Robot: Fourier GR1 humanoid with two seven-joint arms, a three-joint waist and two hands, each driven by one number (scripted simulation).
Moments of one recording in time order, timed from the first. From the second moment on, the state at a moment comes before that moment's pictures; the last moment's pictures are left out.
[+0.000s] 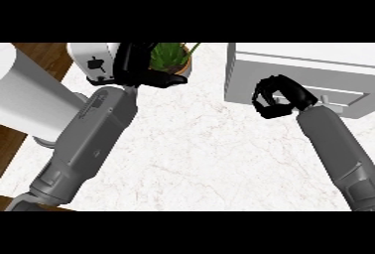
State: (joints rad) left arm -0.92 0.17 -0.23 -0.74 0.67 0.04 -0.50; right arm -0.77 -0.33 0.08 -0.56 0.41 0.25 -0.41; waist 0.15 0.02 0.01
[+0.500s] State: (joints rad) left arm -0.87 0.20 -0.24 -0.78 0.68 -0.01 -0.48; right arm -0.76 -0.37 0.05 -0.59 0.33 0.39 -0.42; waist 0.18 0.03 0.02
